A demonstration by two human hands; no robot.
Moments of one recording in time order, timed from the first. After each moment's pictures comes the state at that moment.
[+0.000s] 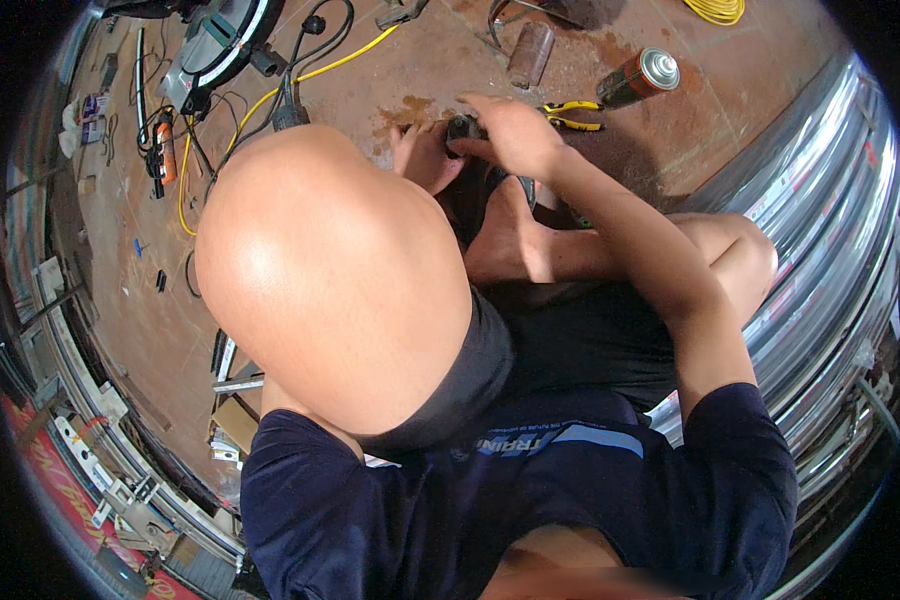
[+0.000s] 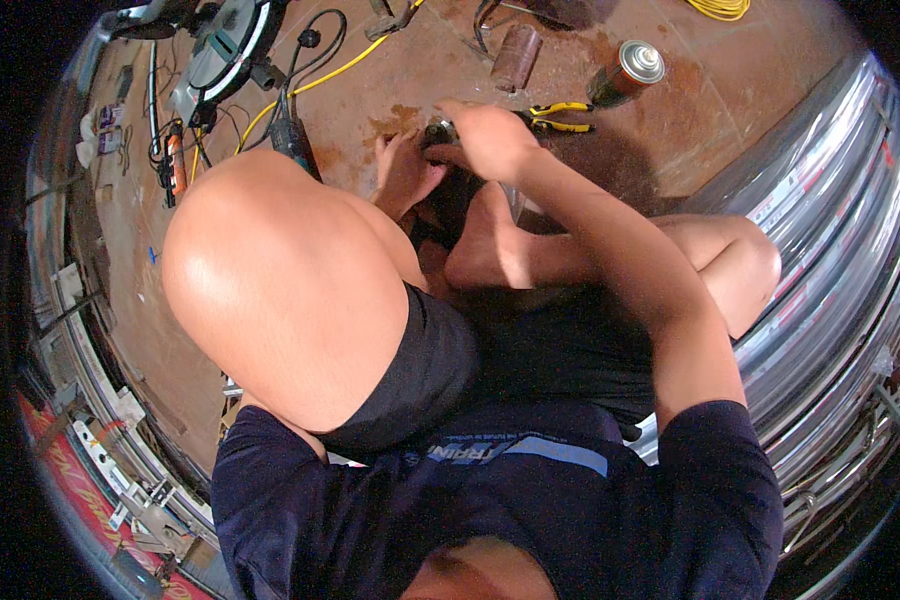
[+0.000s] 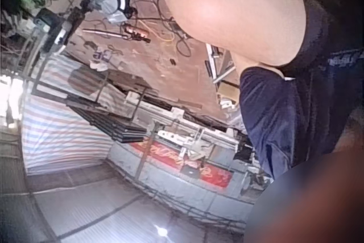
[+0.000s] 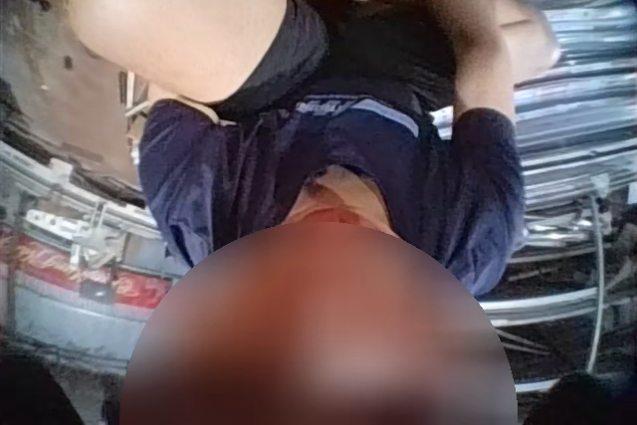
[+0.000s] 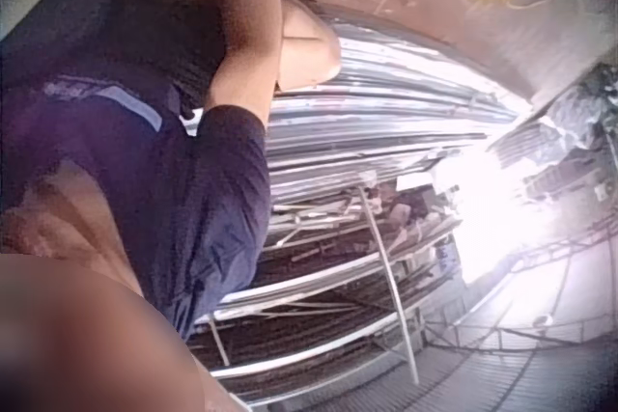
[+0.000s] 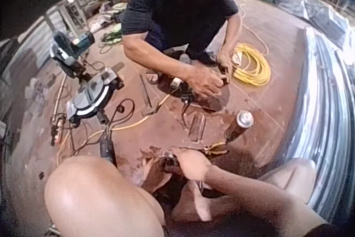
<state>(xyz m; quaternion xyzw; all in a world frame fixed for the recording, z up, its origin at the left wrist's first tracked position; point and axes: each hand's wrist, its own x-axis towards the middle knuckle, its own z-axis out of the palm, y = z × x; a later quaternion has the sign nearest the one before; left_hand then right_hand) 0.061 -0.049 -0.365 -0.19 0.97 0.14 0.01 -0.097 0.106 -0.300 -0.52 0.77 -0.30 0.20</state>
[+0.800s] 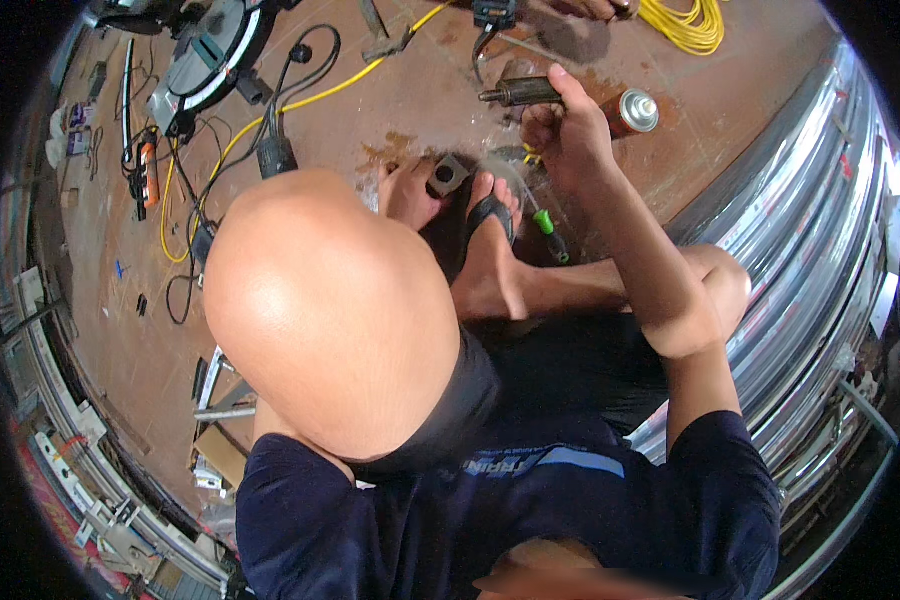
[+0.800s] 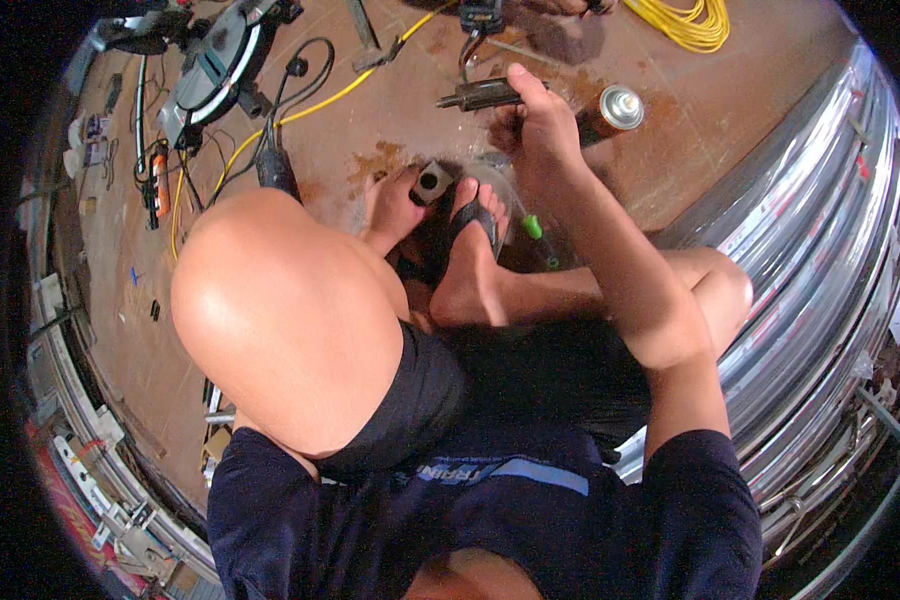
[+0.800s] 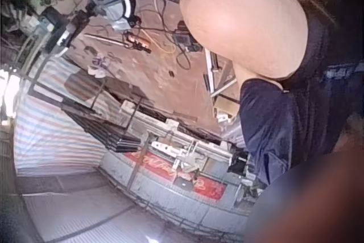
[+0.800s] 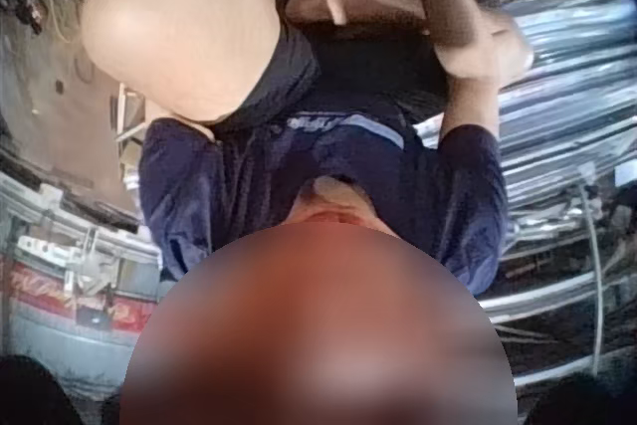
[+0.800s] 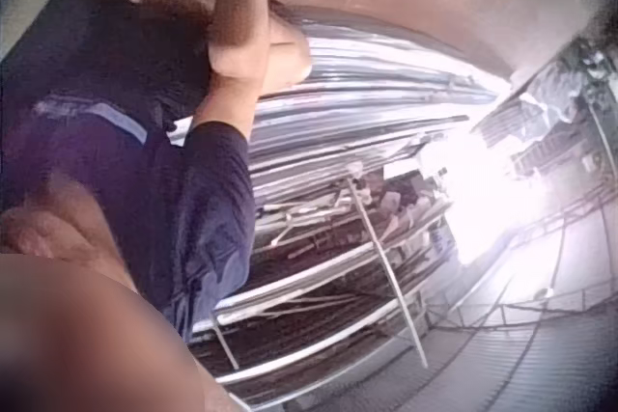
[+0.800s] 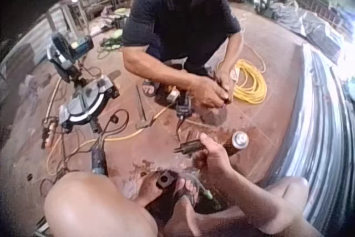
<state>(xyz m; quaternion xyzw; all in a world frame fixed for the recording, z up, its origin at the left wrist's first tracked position) 0.057 -0.054 -0.371 -0.16 0.95 0.24 -0.12 -0.153 0.120 -0.210 0.04 0.51 -0.76 0.40</state>
